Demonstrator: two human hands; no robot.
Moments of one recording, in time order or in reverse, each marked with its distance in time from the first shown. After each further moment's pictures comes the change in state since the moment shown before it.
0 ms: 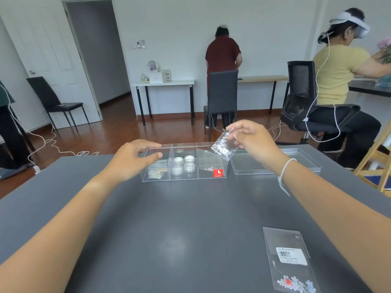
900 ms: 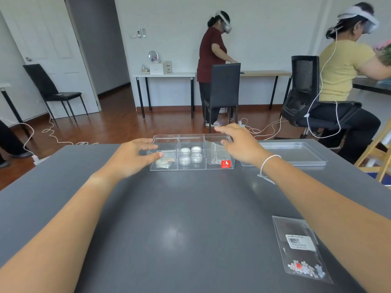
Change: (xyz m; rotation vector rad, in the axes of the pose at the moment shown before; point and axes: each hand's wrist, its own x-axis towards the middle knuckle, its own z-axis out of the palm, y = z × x) left_hand -0.010 -0.033 -0.001 0.041 -0.028 -0.091; right_hand 0.004 0.013 0.042 -0.501 -0.219 -0.056
